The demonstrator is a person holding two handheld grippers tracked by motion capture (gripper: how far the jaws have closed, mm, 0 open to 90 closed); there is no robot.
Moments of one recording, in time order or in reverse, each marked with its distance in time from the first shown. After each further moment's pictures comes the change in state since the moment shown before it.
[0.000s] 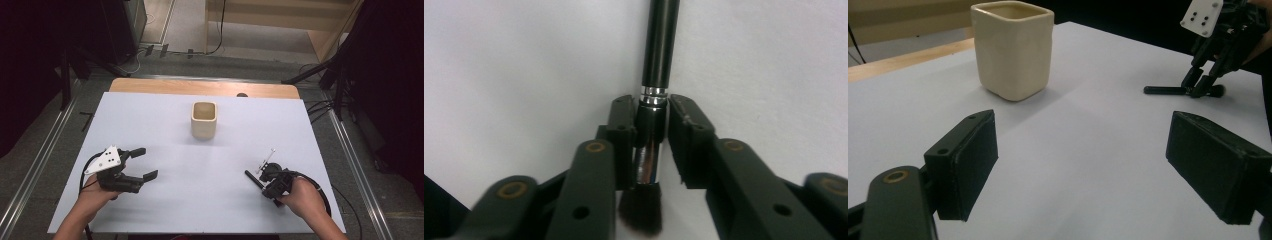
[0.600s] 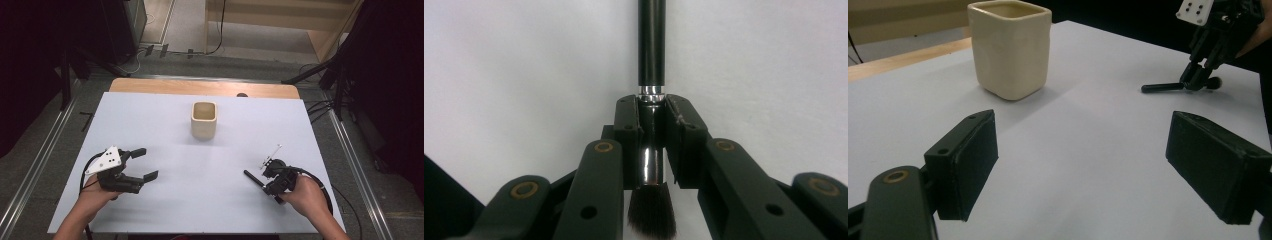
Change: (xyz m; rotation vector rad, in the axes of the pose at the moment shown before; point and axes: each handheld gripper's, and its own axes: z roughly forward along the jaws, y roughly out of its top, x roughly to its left) left arm -0.001 0.000 0.001 0.003 -0.006 -0.003; right arm -0.011 -0.003 -0.007 -0.042 0.071 0.058
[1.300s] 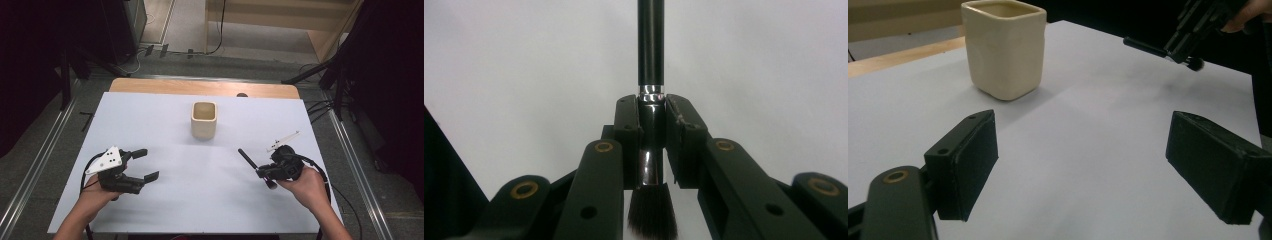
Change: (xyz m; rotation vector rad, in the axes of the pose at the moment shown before) left arm -0.001 0.001 0.001 0.004 -0.017 -0.009; right arm -0.016 0.005 -0.033 -0.357 0.142 0.023
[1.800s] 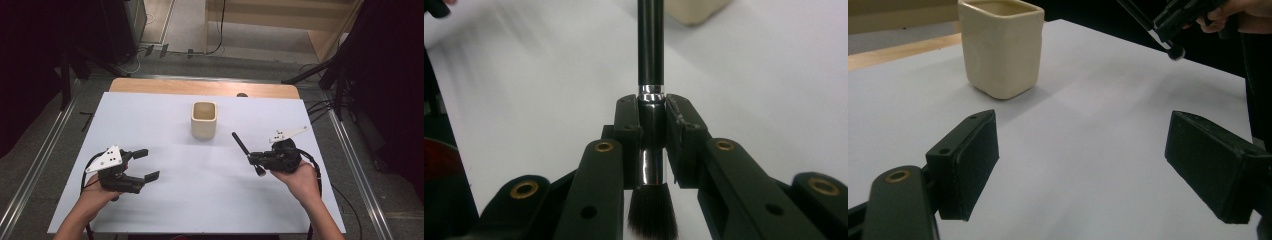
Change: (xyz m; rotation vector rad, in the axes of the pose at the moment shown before) left arm -0.001 0.003 0.001 0.004 -0.016 -0.021; right arm -0.003 0.013 -0.005 -0.289 0.085 -0.056
